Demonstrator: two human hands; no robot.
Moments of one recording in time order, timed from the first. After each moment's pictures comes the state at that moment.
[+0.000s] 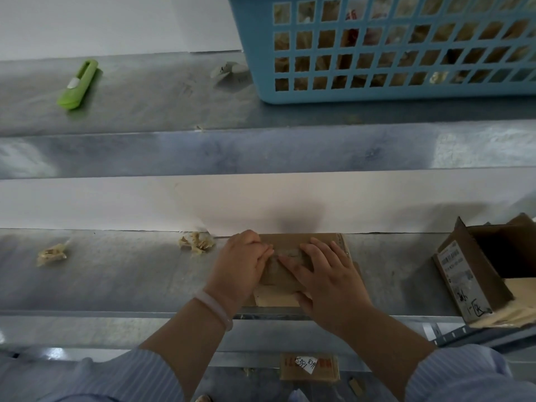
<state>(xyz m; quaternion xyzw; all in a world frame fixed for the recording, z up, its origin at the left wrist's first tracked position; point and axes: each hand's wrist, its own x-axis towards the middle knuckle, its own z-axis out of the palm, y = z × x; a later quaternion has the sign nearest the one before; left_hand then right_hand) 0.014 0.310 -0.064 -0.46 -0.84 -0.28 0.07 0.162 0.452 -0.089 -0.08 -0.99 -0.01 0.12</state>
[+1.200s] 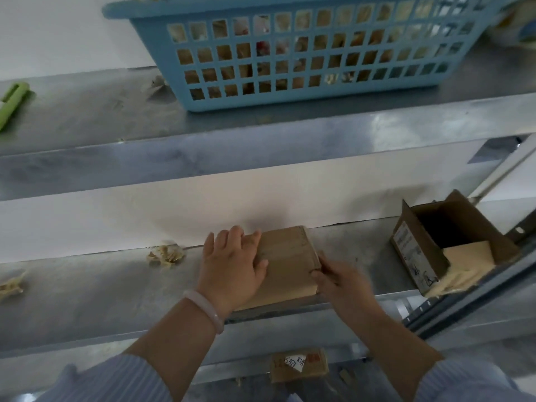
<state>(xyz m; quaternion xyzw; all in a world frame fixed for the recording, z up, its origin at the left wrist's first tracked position) 0.041 0.336 -0.052 -0.49 -0.87 0.00 0.09 0.221 0.481 -0.088 -0.34 -0.82 0.44 0.13</state>
